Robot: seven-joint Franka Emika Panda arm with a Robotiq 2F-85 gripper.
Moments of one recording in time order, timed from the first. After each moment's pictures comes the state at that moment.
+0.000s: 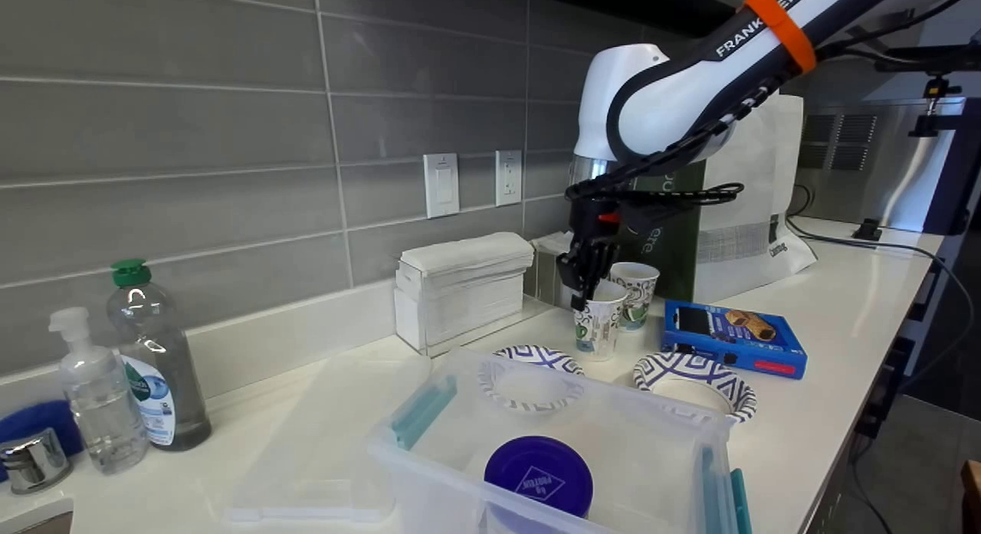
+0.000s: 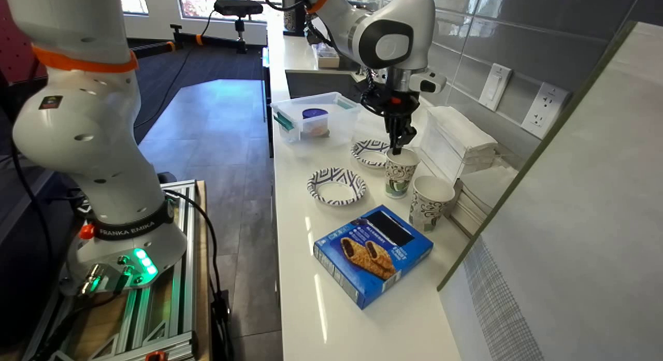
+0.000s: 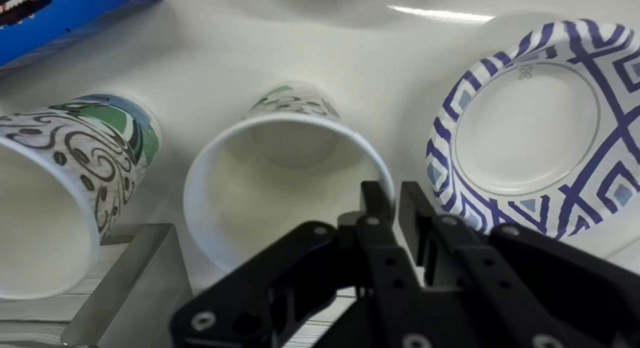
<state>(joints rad) 0.00 0.16 0.01 -2.10 -0.04 2.38 0.11</state>
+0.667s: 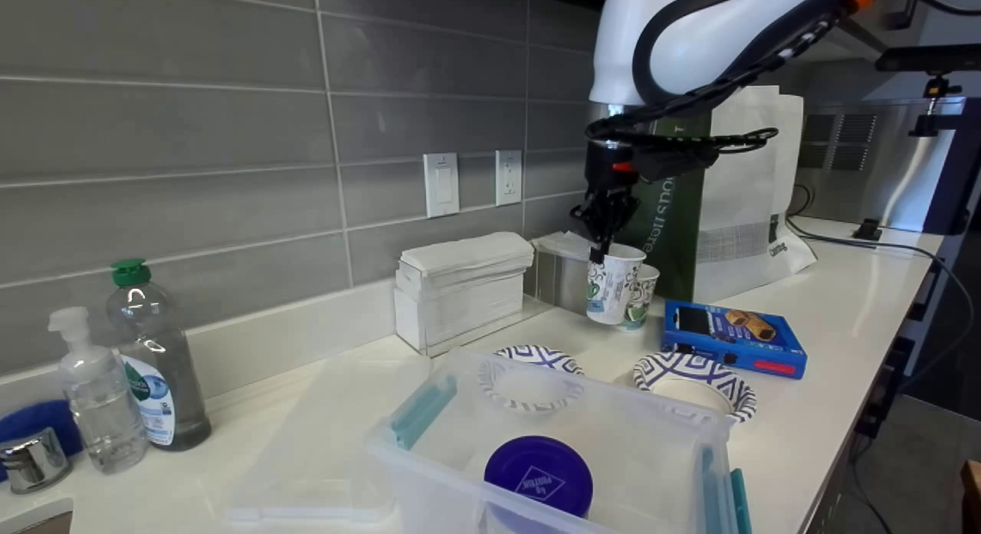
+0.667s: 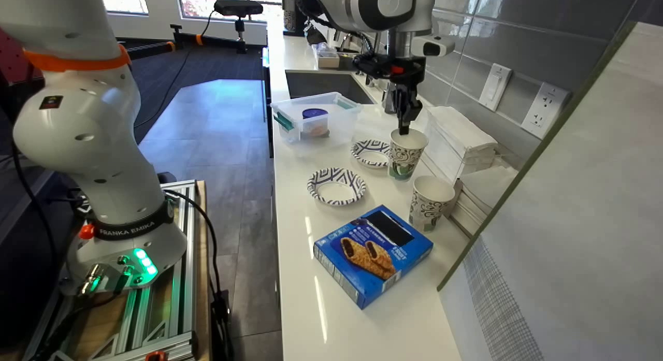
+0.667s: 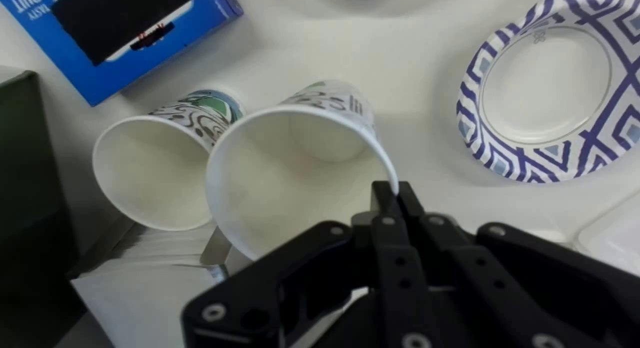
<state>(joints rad) 0.00 0.03 -0.01 -2.09 -0.16 2.26 0.29</state>
